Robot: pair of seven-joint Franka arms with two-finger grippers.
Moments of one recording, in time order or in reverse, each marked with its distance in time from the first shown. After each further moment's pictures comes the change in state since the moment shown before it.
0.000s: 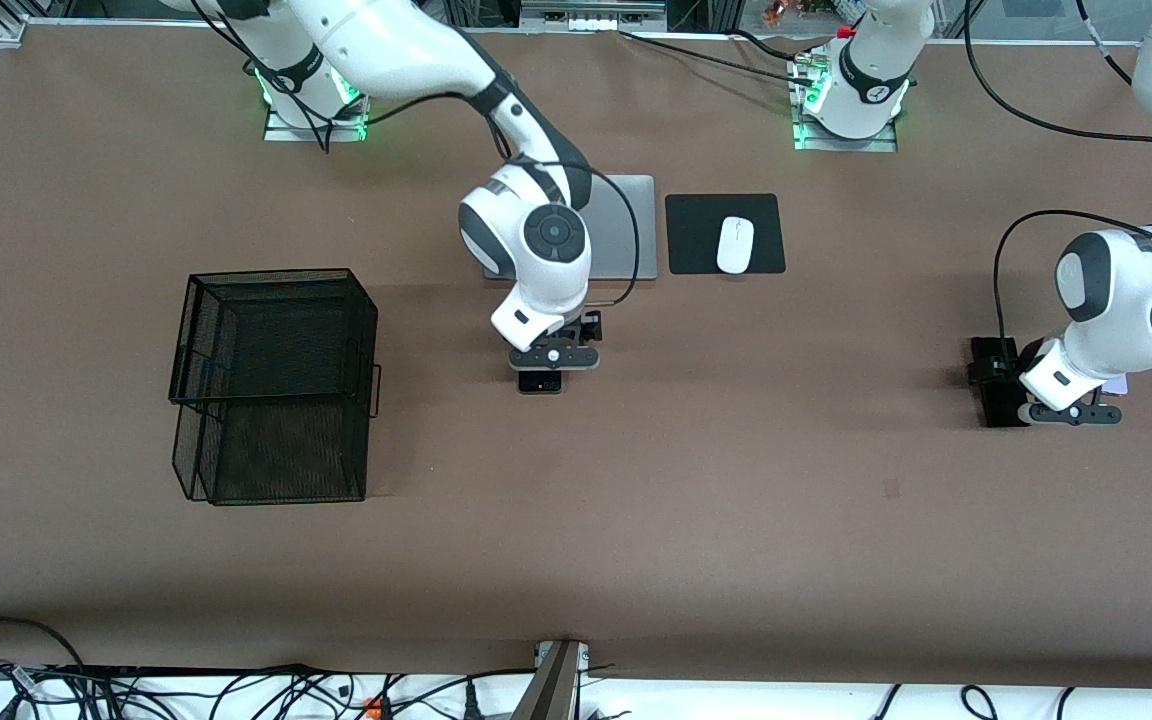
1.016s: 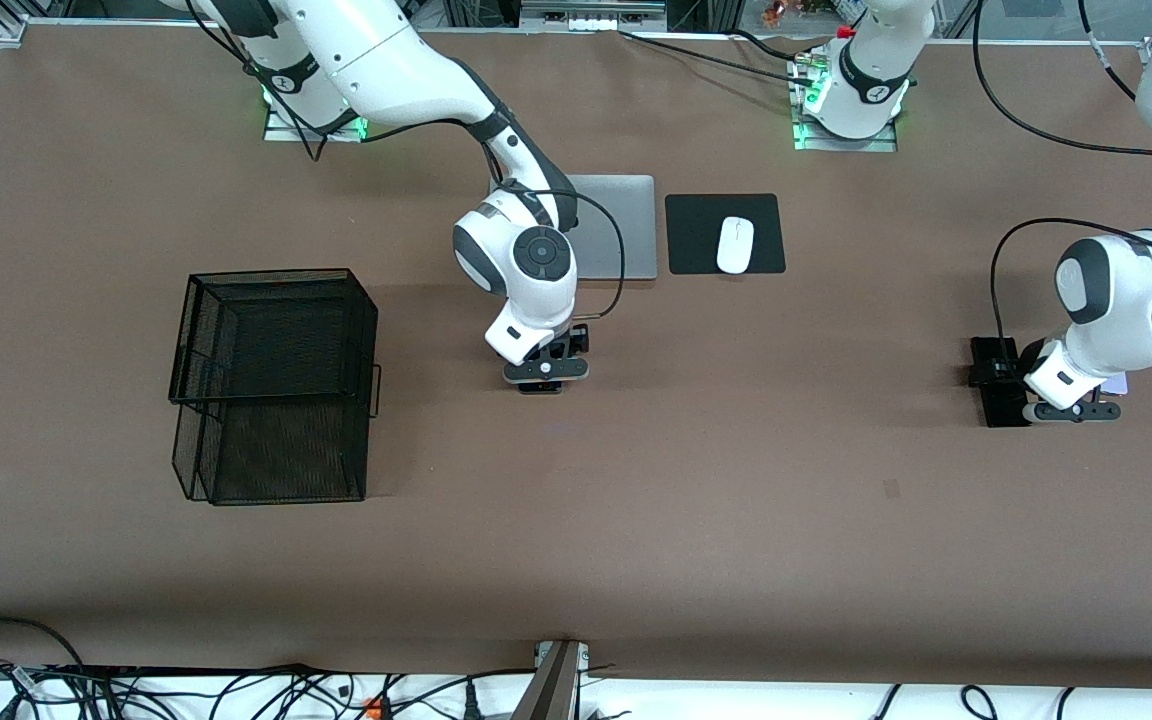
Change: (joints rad) left arm 0.061 0.065 -0.003 -0.003 0.000 0.076 0.005; right arm -0.014 0.025 -0.009 -0.060 -0.026 0.108 -0.047
